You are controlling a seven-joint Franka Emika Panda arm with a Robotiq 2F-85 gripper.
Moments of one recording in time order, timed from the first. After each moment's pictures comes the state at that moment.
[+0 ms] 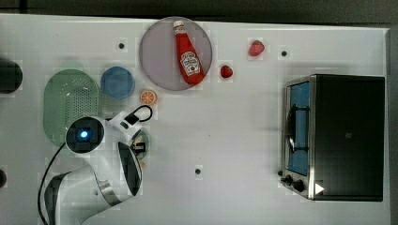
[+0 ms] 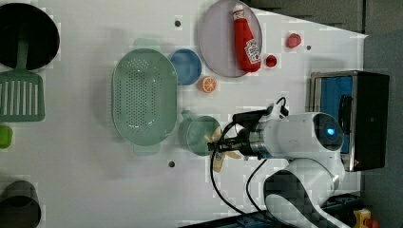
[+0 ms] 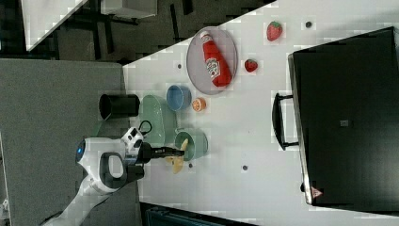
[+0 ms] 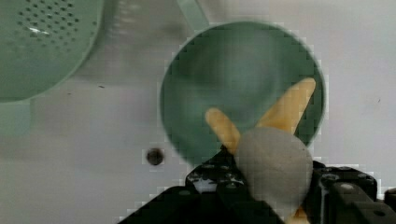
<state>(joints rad) 0.05 0.18 0.42 -2.35 0.02 0.79 -0.46</state>
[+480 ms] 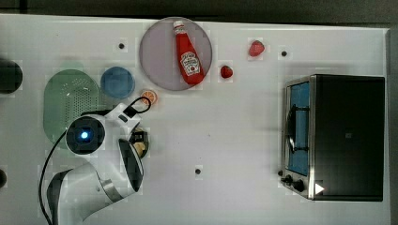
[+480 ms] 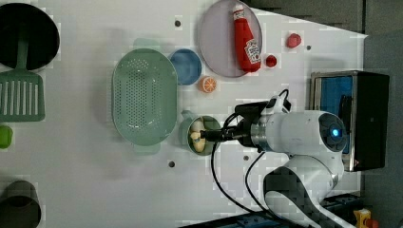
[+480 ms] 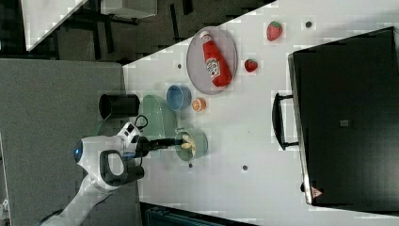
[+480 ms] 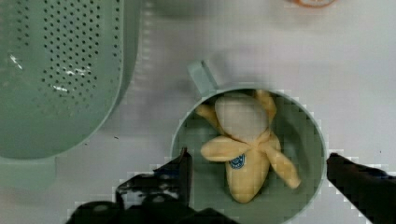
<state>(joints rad) 0.04 0.18 0.41 -2.34 0.00 0.89 -0.45</state>
